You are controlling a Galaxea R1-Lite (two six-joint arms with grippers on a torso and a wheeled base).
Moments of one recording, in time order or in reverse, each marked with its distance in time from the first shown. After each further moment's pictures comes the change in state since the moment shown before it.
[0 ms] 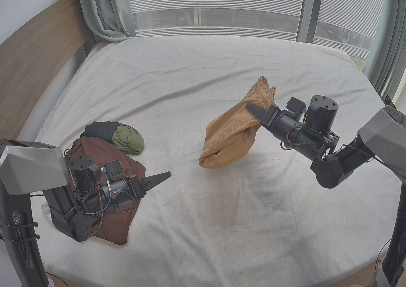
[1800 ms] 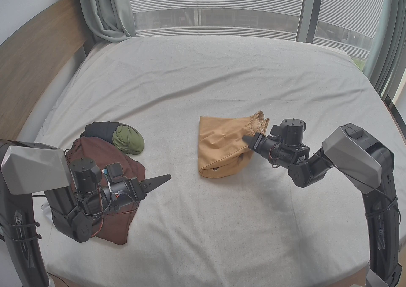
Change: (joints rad) left arm 0.002 0.018 0.002 0.000 0.001 0.001; right arm -0.069 0.362 -0.352 0.274 -0.030 -0.040
